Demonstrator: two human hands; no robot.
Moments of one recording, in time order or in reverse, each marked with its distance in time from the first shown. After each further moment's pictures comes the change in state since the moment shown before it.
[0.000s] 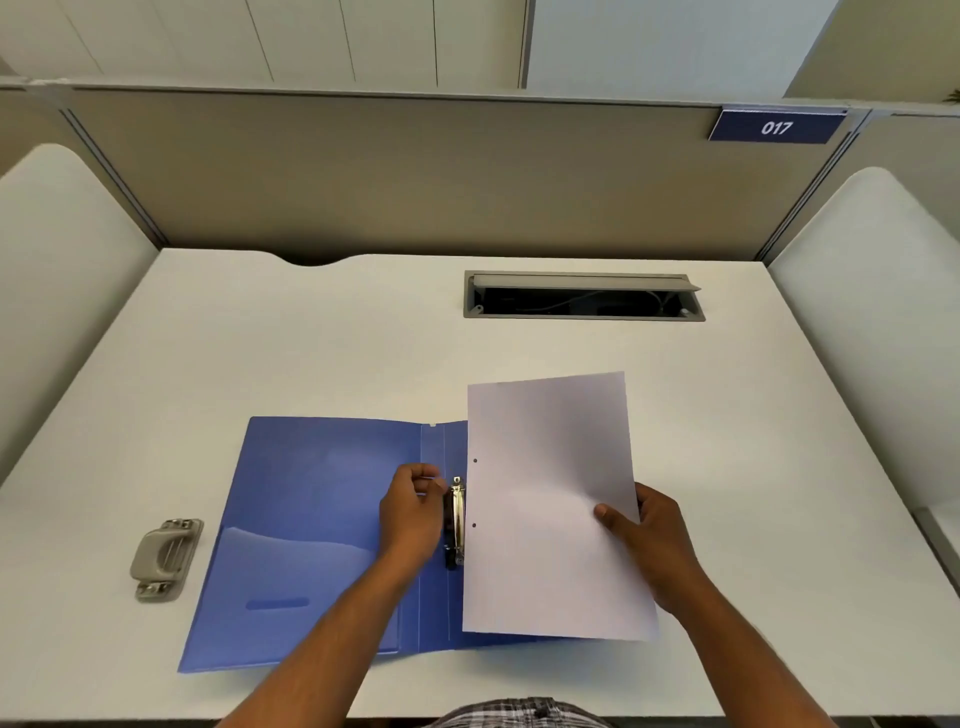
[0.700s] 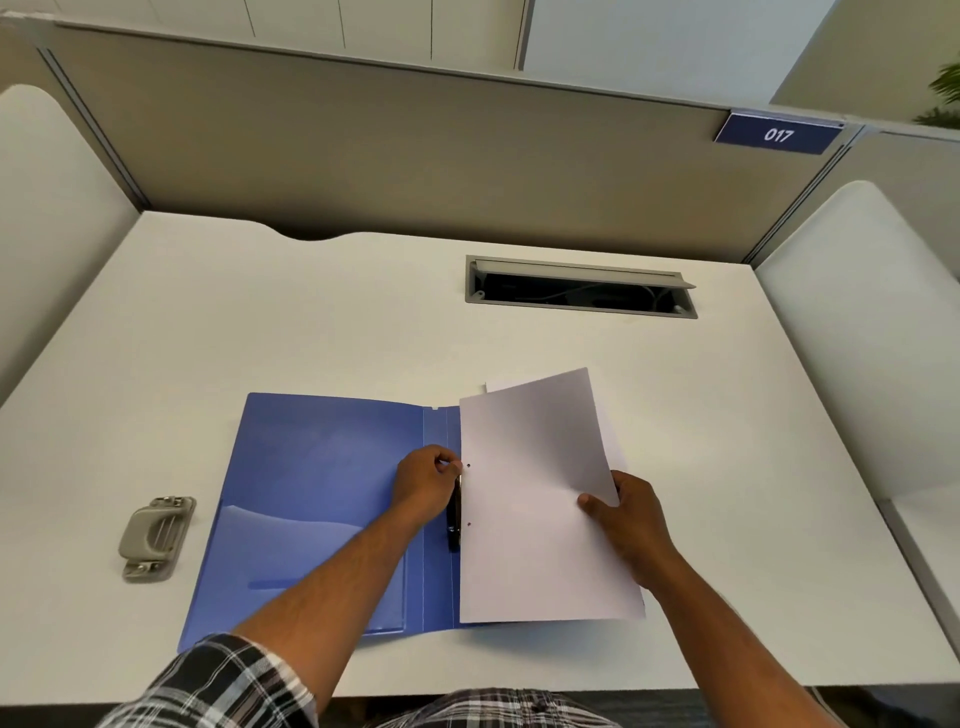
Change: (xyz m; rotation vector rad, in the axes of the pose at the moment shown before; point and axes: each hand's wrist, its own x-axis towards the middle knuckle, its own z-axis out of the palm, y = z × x) left_hand 0.045 -0.014 0.004 0.327 -0.173 0.086; right_hand 0.002 -0.005 0.034 -0.284 0.064 0.009
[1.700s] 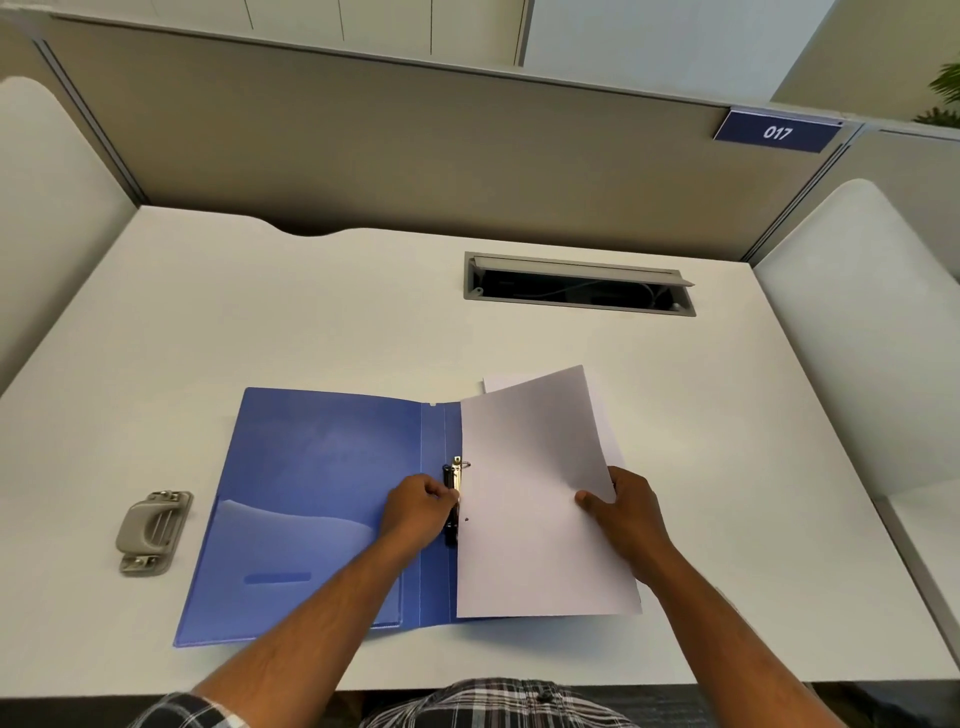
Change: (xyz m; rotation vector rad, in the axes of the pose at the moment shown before) left_hand -0.028 -0.021 0.007 -0.024 -0.020 -0.141; right_hand 0.002 0.000 -0.003 -0.083 -0.002 0.020
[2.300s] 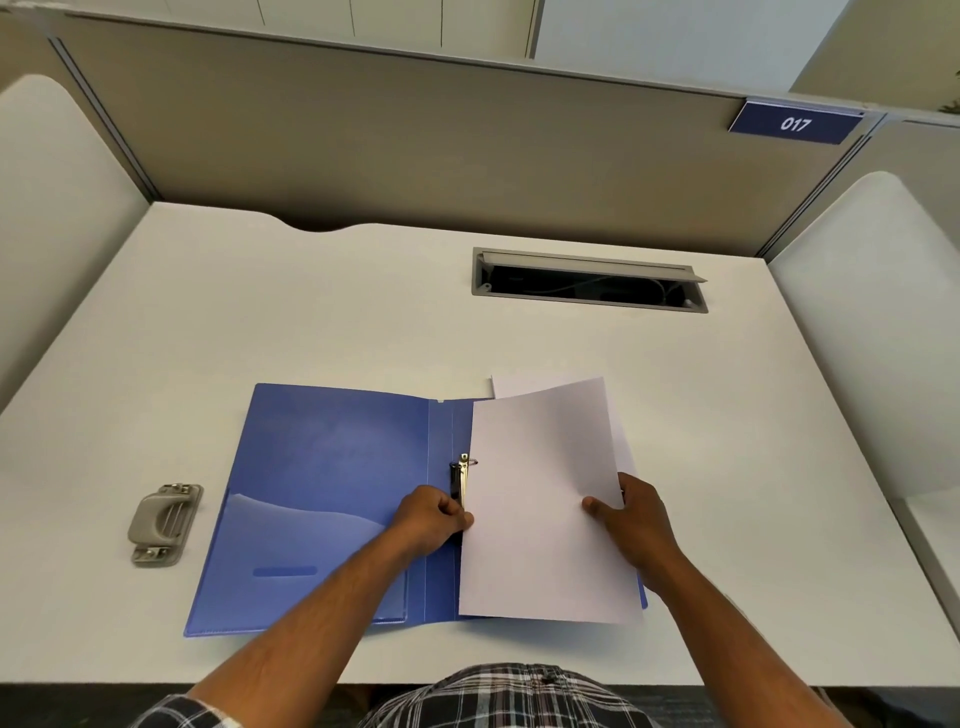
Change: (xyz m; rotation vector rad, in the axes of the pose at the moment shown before) left_hand -0.001 -0.012 -0.001 0.129 -0.248 0.005; right_hand 0.000 0.012 0.003 0.022 -0.022 0.043
